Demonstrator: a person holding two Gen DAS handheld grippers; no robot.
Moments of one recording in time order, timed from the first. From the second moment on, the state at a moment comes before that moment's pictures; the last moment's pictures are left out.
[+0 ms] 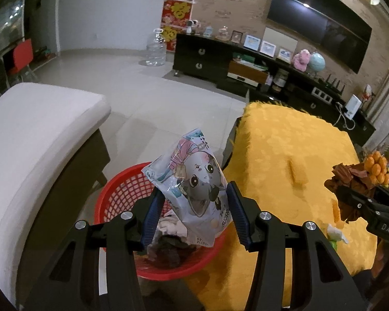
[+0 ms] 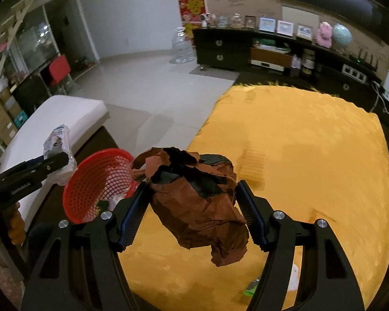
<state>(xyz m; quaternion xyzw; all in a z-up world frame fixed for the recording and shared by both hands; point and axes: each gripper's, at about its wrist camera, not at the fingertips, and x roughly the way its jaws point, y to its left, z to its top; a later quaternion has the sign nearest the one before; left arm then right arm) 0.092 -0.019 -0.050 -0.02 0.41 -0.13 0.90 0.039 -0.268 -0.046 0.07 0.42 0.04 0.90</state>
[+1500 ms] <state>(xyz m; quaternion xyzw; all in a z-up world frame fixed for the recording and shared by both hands) 0.118 0.047 -0.088 -0.08 0.46 -0.06 0.88 0.126 -0.157 -0.089 0.12 0.49 0.17 0.85</state>
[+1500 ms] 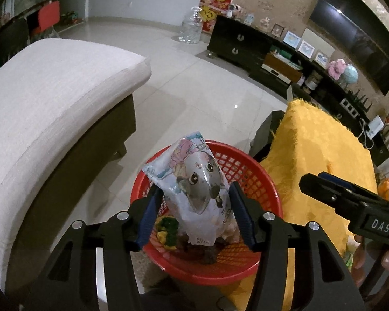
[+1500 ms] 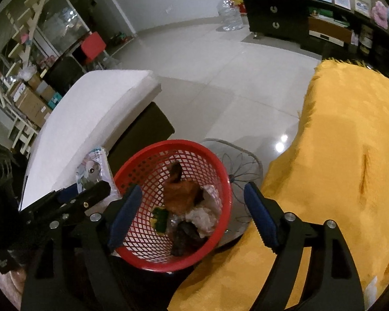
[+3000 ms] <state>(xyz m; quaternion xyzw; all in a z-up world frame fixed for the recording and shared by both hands) 0.103 -0.185 -0.090 0.05 0.48 -0.24 0.84 -0.074 -0.422 -0.125 0.16 0.43 -0.12 0.88</state>
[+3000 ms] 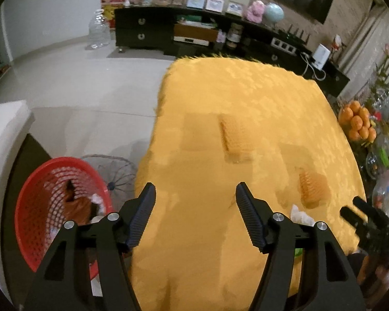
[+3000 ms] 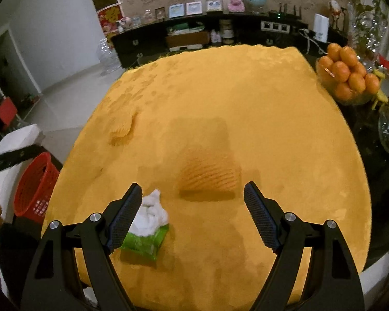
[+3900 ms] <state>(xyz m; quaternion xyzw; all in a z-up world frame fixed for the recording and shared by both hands) 0.158 -0.286 -0.148 0.10 0.52 -0.25 0.81 -0.034 -0.387 -0.181 0.13 0.47 -0.02 0.87</state>
